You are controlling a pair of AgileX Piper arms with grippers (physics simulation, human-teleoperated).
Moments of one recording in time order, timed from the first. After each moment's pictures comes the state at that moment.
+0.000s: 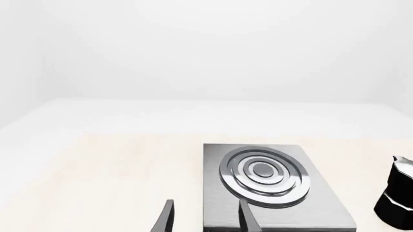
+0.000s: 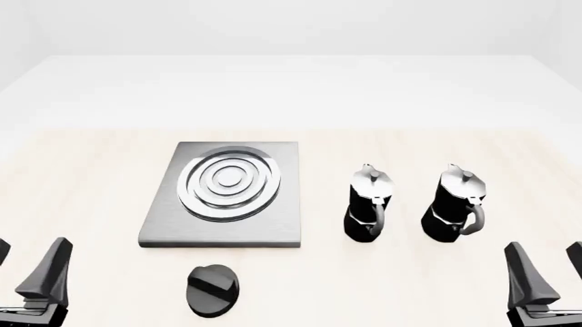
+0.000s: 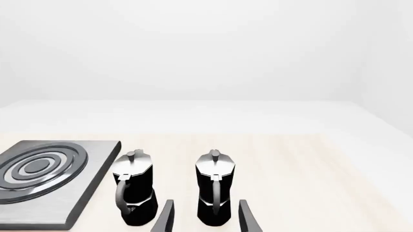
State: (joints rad) left arm -0.01 0.00 -0.06 0.05 -0.03; right arm 0.00 0.00 0.00 0.00 0.00
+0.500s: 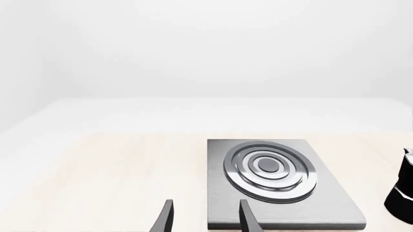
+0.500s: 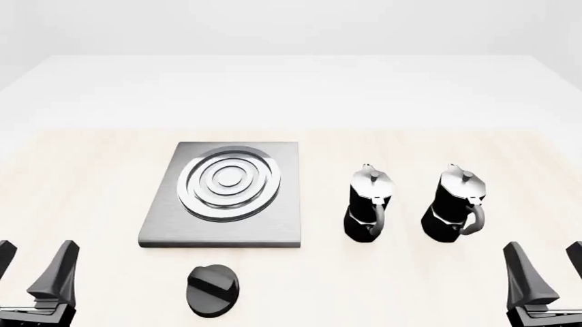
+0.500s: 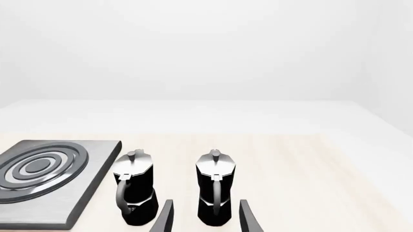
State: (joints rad) left arm 0.00 0.03 -0.01 -0.01 0.00; right arm 0.00 0.01 0.00 0.00 0.00
